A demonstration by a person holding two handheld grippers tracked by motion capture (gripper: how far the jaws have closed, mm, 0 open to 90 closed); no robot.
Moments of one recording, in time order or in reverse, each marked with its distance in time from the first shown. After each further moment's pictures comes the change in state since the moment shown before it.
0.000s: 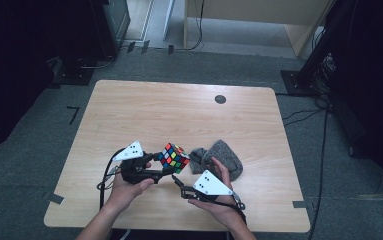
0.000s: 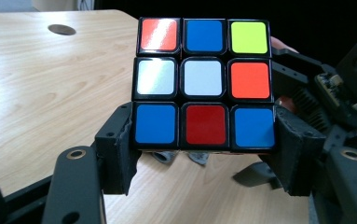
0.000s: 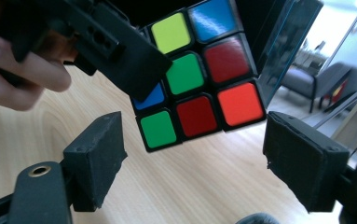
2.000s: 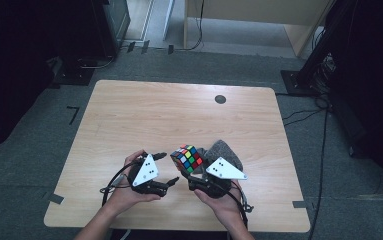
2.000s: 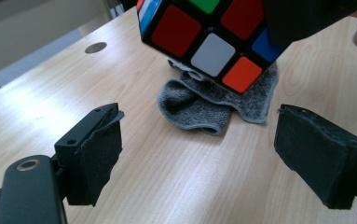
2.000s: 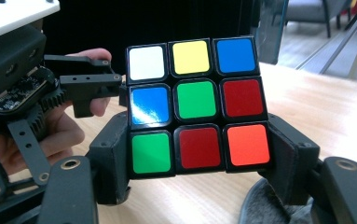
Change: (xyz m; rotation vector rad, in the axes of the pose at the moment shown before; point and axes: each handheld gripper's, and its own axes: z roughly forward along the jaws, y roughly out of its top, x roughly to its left) left arm -0.023 -0.020 0.016 0.095 0.249 0.481; right arm -0.022 0.029 -0.017 0.114 0.000 0.404
